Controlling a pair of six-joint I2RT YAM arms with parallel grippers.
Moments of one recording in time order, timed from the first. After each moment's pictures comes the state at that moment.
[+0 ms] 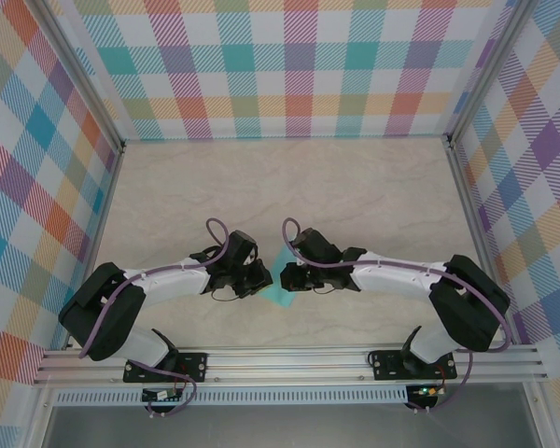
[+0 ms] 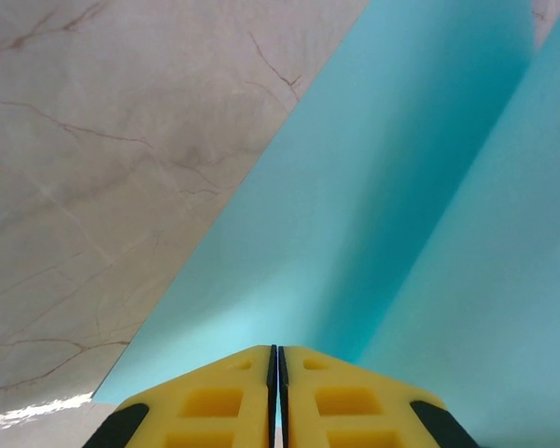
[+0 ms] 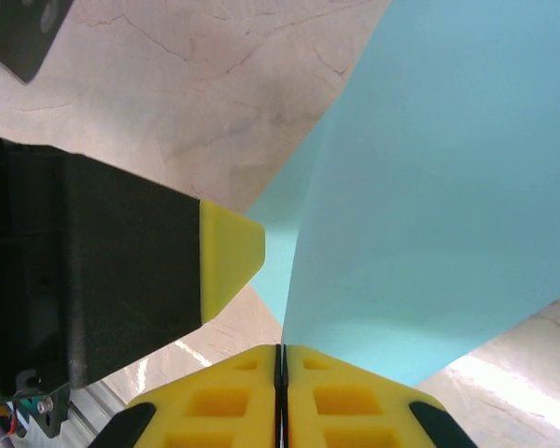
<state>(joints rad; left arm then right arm) -0.70 1.45 0.64 -0.19 0.32 -1.10 0.89 1.50 0.80 -0.23 -0.28 0.75</state>
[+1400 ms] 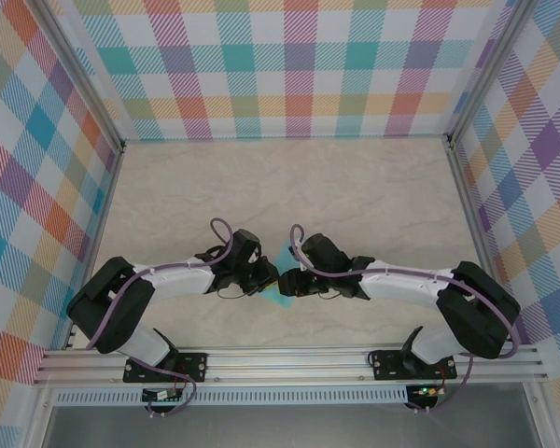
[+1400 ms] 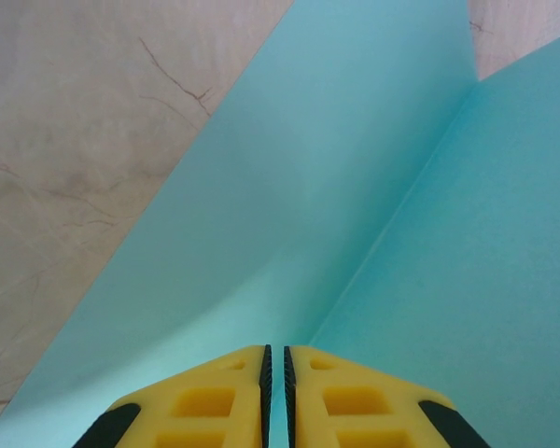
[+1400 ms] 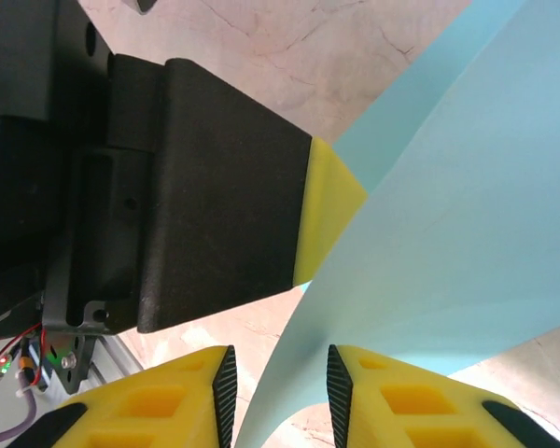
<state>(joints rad) -0.71 1.51 0.64 -0.05 0.36 -1.17 0.91 1.43 0.68 -0.08 -0.34 0.71</state>
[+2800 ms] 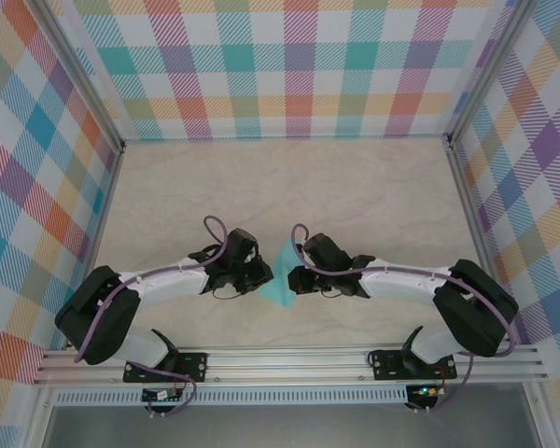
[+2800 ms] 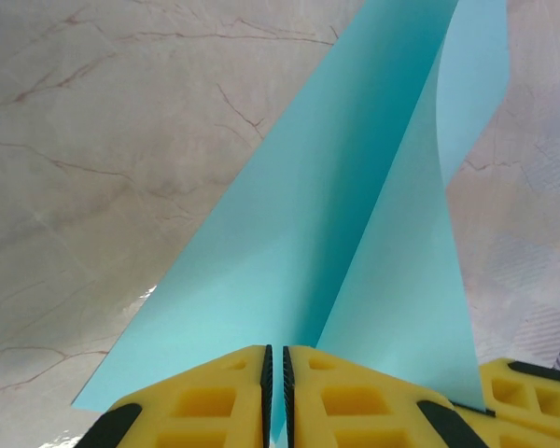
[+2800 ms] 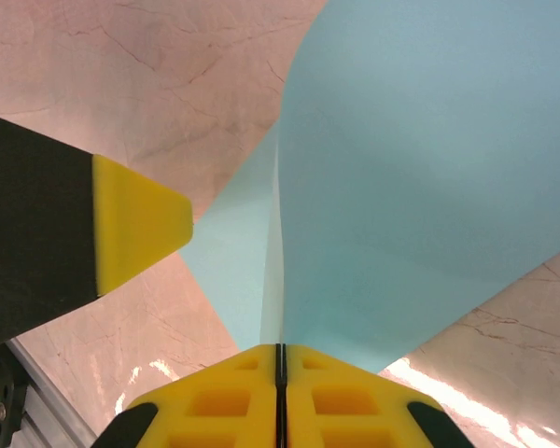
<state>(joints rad) -0.71 1.42 0.66 -0.19 0.25 -1.13 0.87 1.46 0.68 -0.11 -0.26 0.69</state>
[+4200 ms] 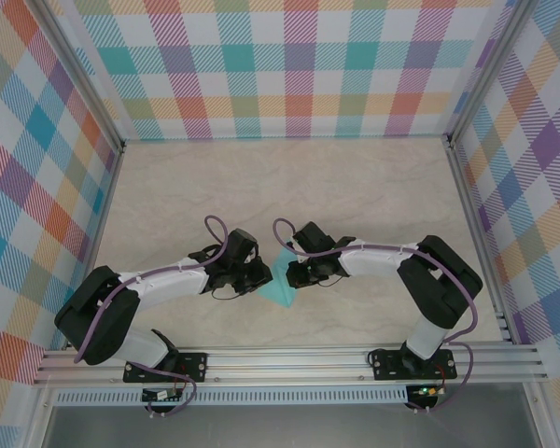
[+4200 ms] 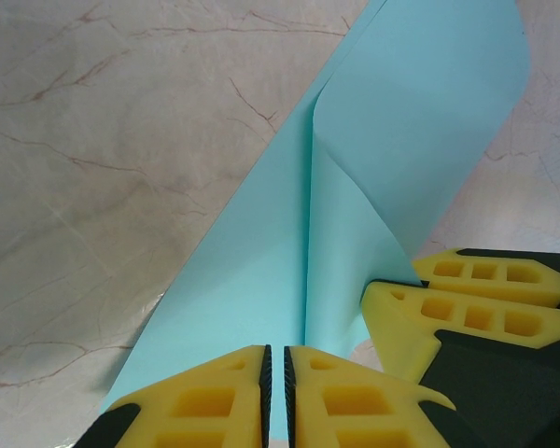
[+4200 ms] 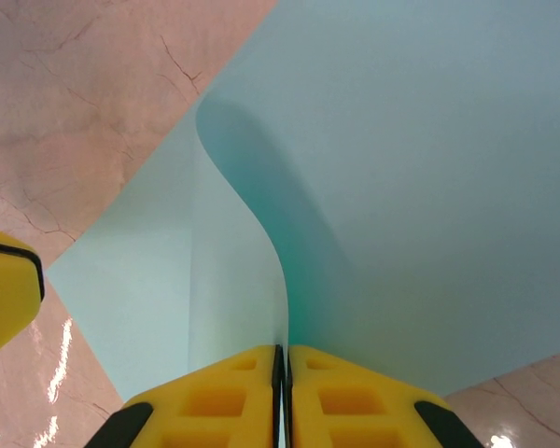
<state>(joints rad) -0.71 1.42 0.66 -0.22 0.25 -1.10 0.81 1.69 0.88 -0.30 -0.29 0.49</state>
